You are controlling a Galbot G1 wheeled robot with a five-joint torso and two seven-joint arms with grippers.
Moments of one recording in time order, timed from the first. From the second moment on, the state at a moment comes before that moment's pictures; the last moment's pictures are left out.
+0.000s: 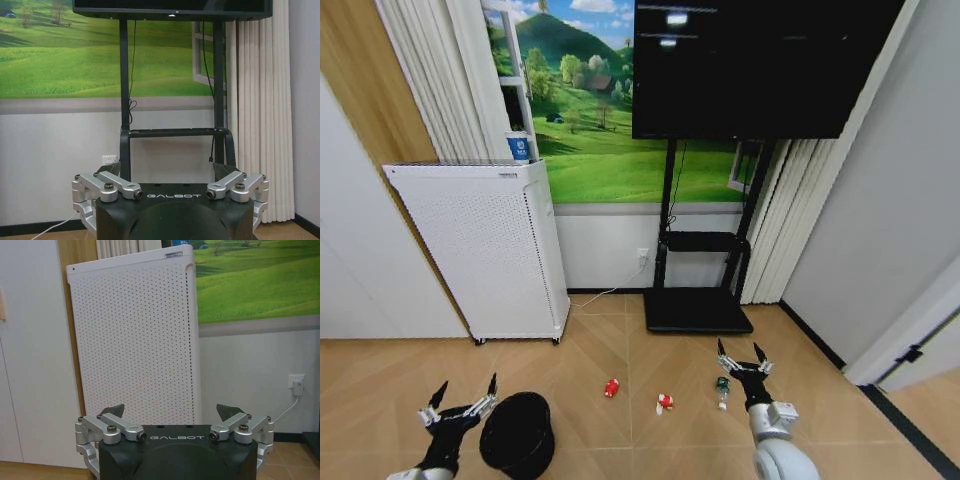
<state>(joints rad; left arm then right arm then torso) 1.81 -1.55 -0.95 -2.23 -0.21 0.00 0.10 -1.49 1.31 0.60 1.92 0.28 0.13 0.14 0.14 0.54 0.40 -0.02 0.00</state>
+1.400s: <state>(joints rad) 1.81 -1.56 -0.94 -2.21 -0.20 -0.01 0.11 -1.48 1.31 0.59 1.91 0.26 0.13 0.18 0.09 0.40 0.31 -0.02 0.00</state>
